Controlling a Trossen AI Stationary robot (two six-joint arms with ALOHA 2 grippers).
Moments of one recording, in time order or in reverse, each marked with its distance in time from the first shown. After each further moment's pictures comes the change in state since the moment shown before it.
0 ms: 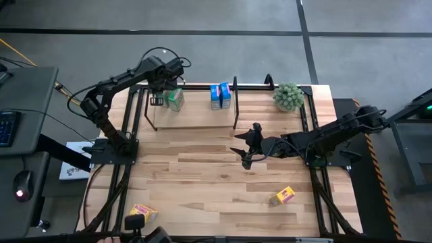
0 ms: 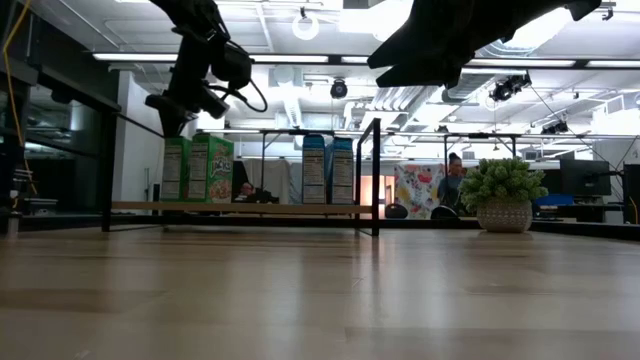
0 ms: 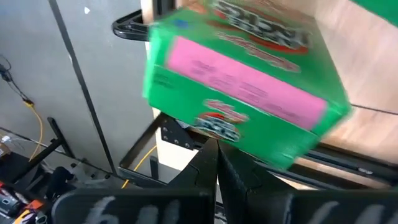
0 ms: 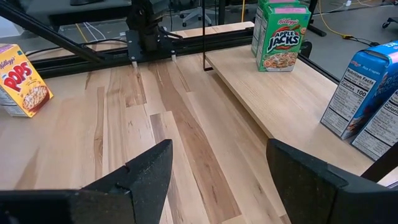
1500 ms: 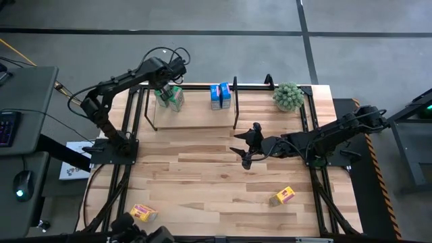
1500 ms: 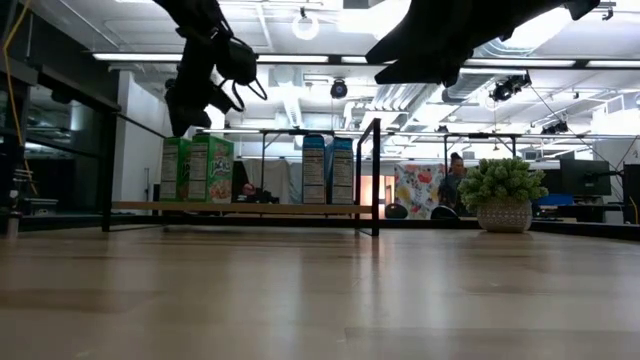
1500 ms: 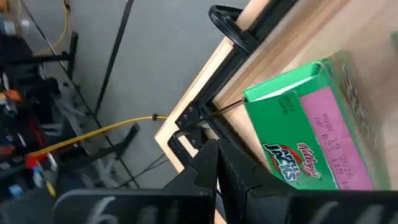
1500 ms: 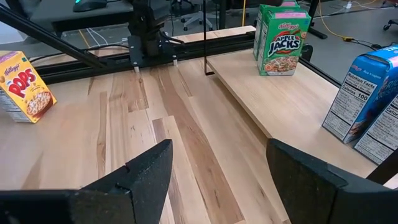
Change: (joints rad) left arm -0.020 0.001 0.000 0.084 -0.184 -0.552; right arm 0.000 0.000 0.000 0.020 -0.001 0.000
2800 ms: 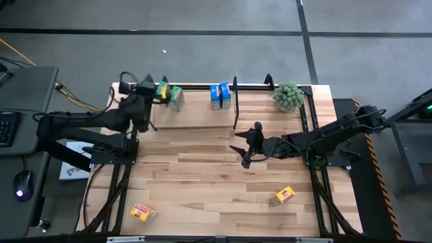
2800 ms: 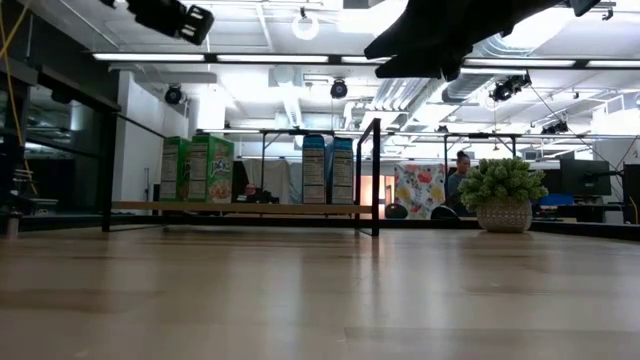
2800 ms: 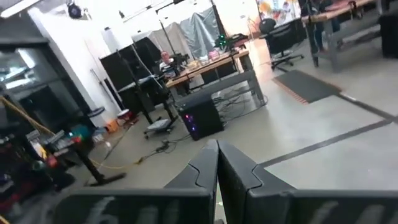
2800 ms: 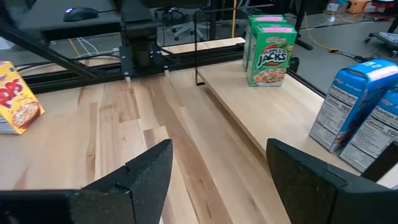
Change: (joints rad) left arm -0.641 -0.732 -0.687 1.495 -0.783 0.335; right arm 0.013 0.000 0.000 0.034 0.063 -0.026
